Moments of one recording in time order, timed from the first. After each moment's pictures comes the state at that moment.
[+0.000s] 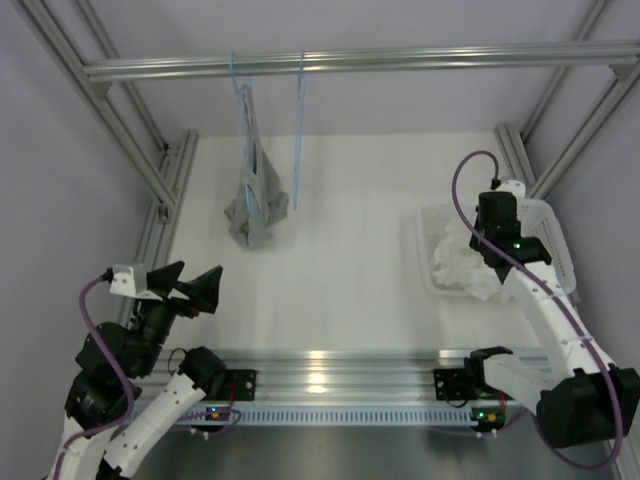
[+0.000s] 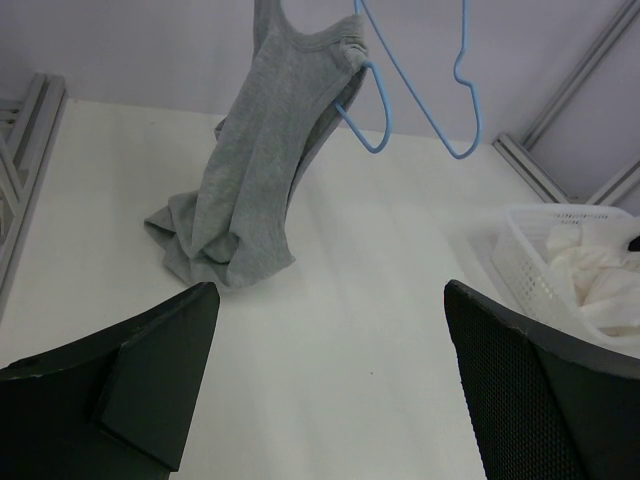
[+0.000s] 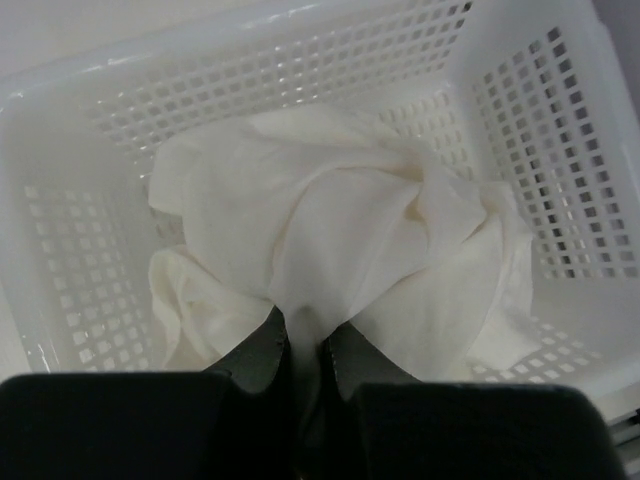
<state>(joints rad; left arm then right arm) -0.65 0.10 0.83 -0.64 -0.38 -0.28 0.15 1.00 0.90 -0.61 0.44 0.24</state>
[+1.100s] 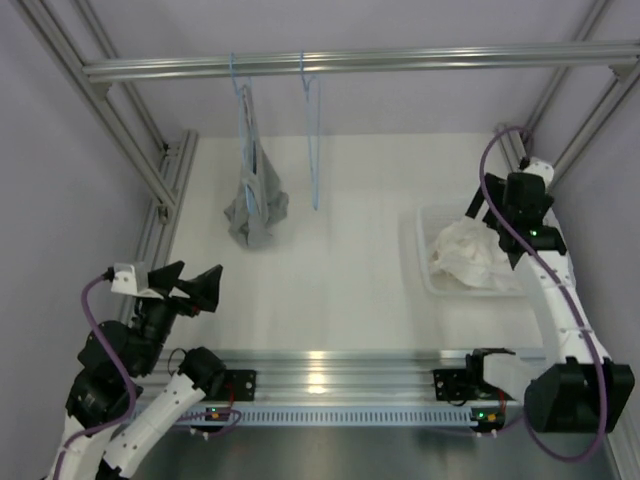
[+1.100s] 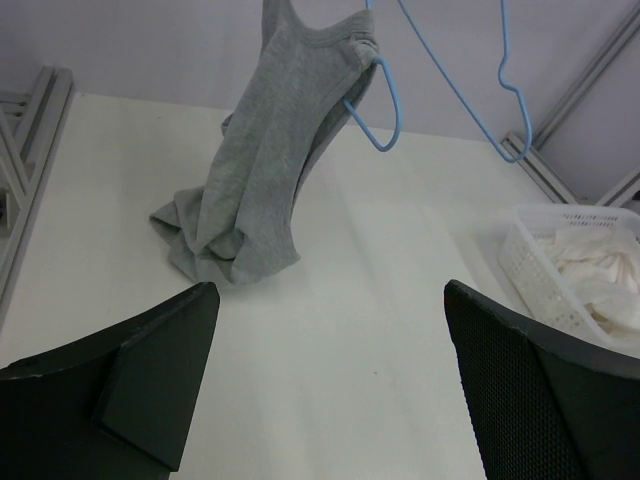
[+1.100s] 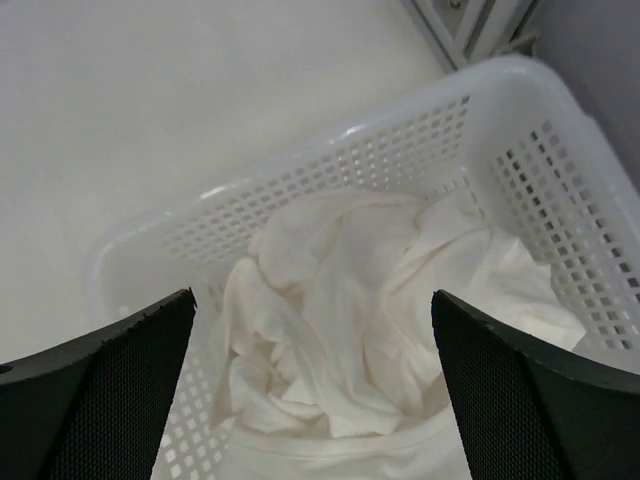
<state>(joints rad) -0.65 0.10 0.82 -0.64 -0.39 -0.29 -0.02 1.12 0.97 -0.47 0.28 0.30</state>
